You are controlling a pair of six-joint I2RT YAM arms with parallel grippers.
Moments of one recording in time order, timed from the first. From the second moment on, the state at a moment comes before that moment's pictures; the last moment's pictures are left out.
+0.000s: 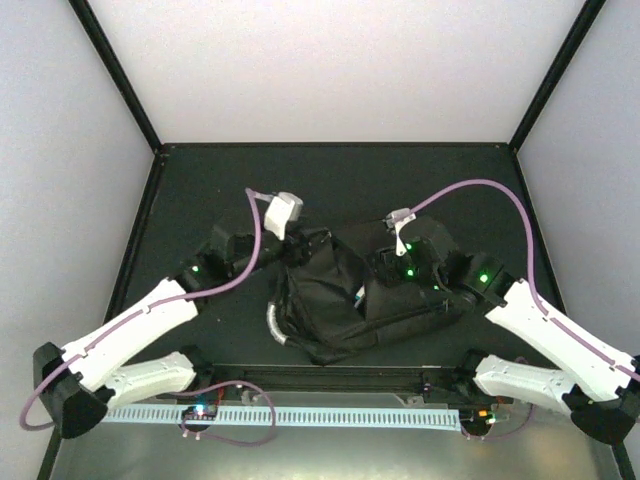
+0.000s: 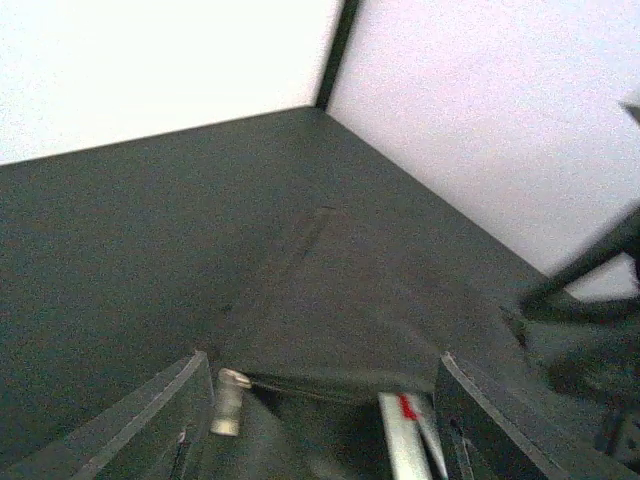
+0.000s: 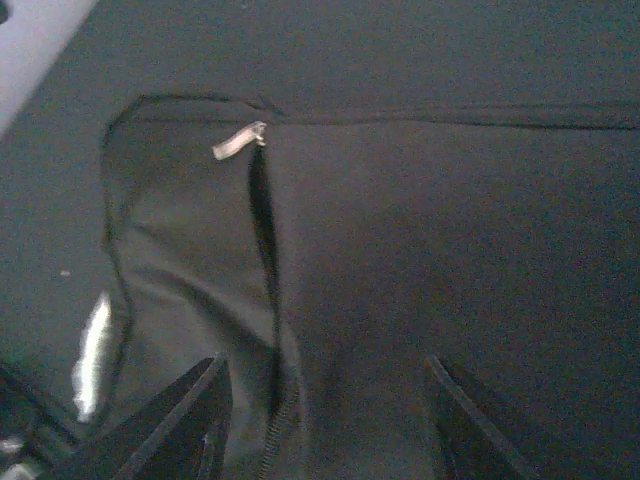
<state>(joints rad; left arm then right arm) -0.80 1.02 0.88 -0.14 0.11 -0.28 0.86 0.99 1.09 -0.85 0.15 0.47</state>
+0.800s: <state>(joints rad) -0.38 1.23 0.77 -0.15 0.57 -0.40 0.86 1.37 1.18 -0.65 0.10 0.44</state>
